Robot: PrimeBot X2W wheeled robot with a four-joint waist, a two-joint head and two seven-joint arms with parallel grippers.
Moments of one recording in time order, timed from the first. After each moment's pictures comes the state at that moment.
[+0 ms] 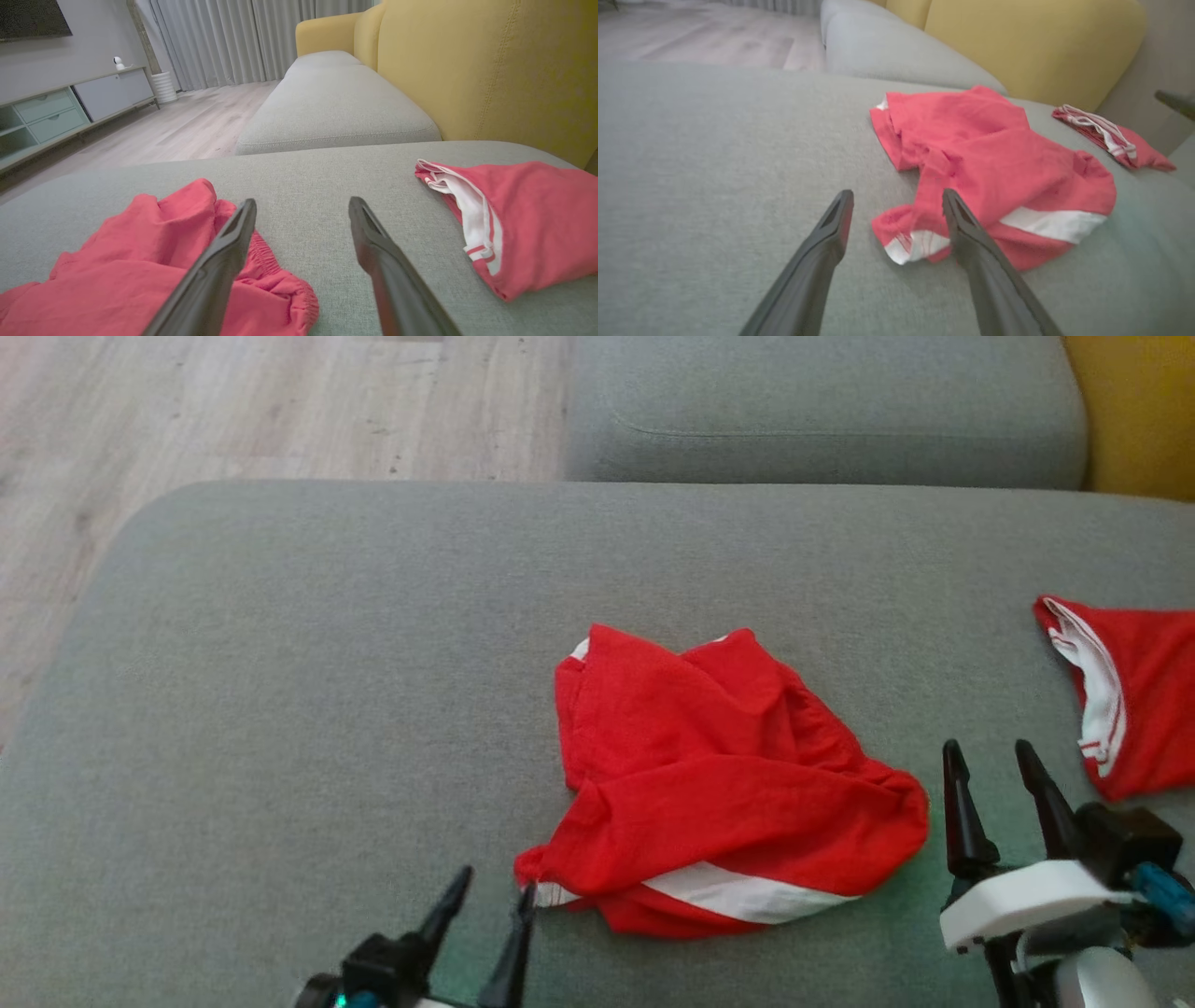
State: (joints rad) left arm 0.03 0.20 -0.57 0.24 -0.46 0.05 -0.17; right arm 0.01 -0.04 -0.07 0.23 0.14 0.13 -0.10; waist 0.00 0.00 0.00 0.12
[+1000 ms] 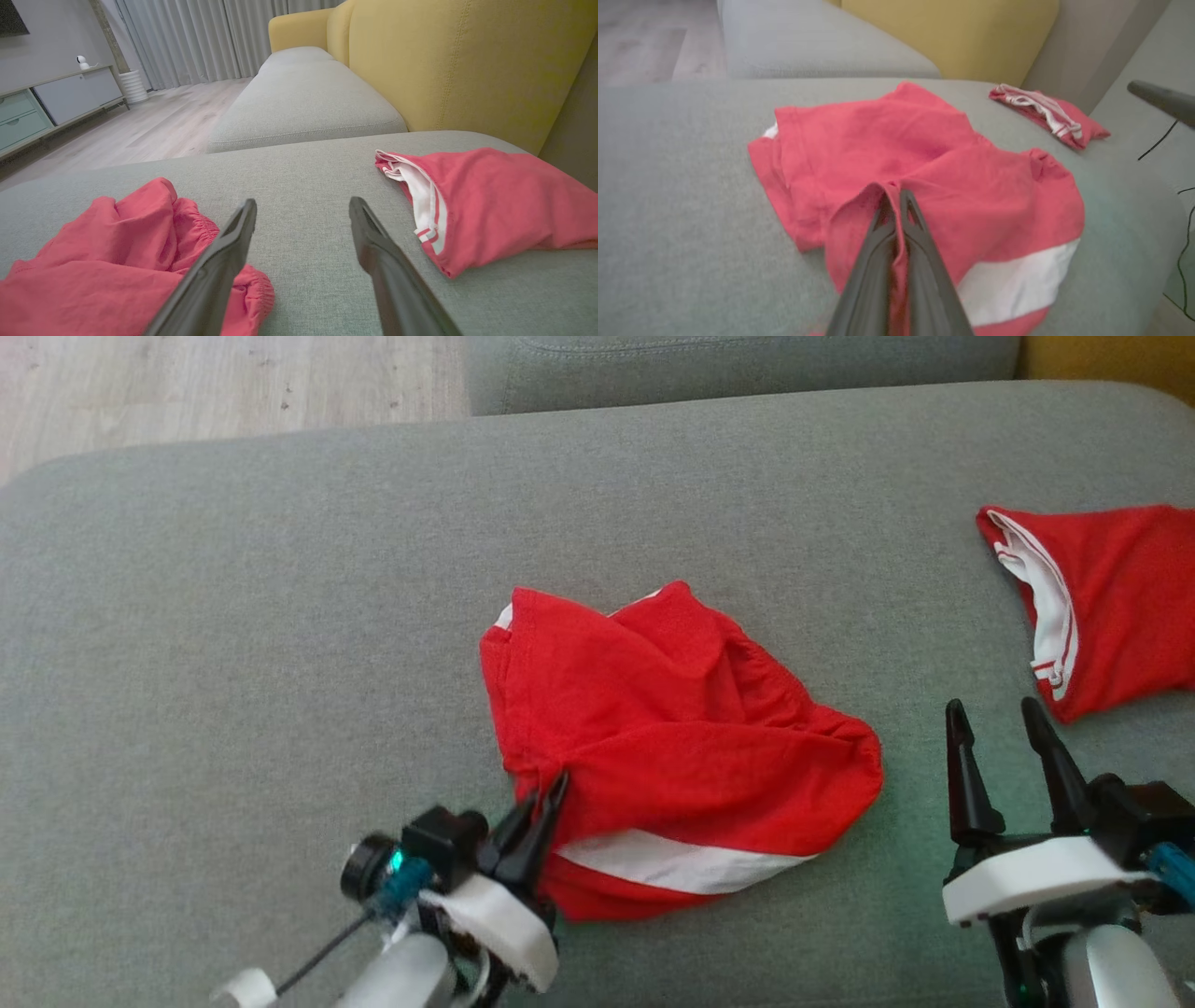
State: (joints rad) left arm -0.25 0.14 -0.67 0.43 -0.45 -0.07 -0.12; right arm 0.01 -0.04 -0.05 0.11 0.15 0.13 -0.08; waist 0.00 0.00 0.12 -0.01
